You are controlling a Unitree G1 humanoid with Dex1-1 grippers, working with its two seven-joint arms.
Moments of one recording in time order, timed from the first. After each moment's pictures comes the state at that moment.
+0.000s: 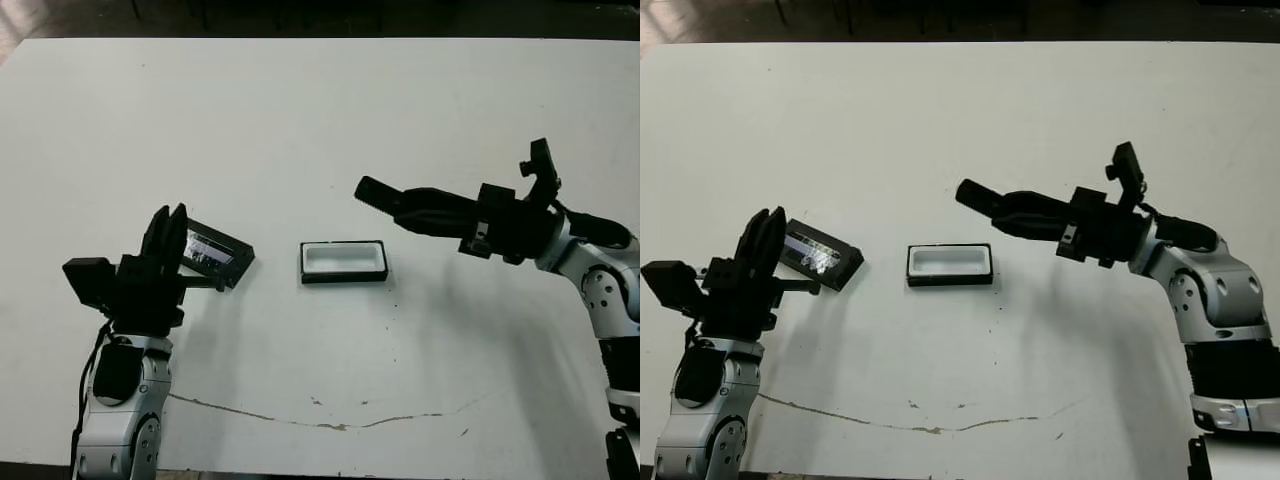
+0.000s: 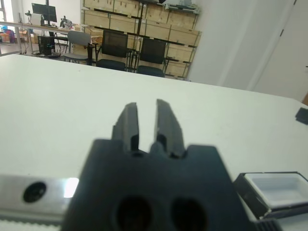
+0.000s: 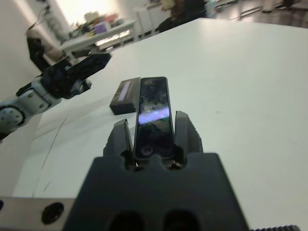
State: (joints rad) left arm 0.16 0.11 0.08 -0.38 -0.25 0.01 -0.11; right arm -0.49 -0.61 0.06 0.08 0.53 0.52 1.11
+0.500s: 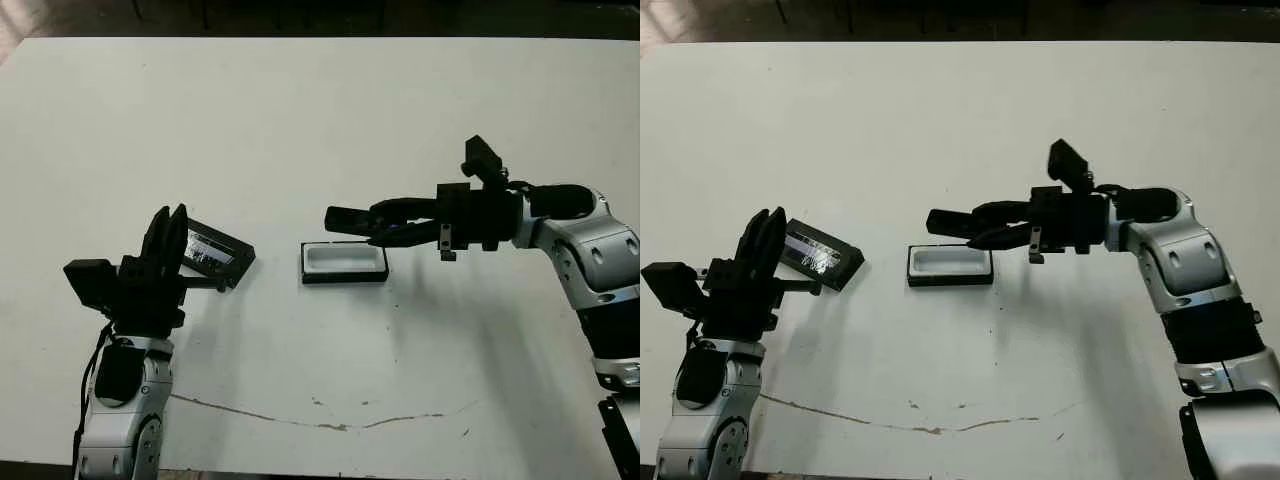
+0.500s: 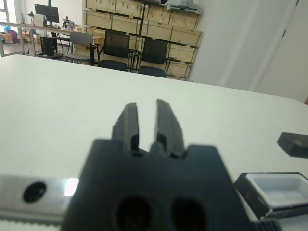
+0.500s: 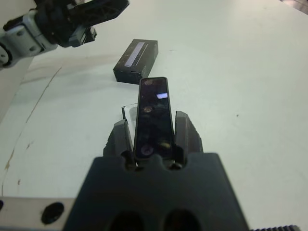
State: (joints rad) left arm 0.16 0.11 0.07 -0.38 -0.24 0.00 -0.10; right arm -0.62 -0.62 0.22 0.13 0.32 0.40 1.23
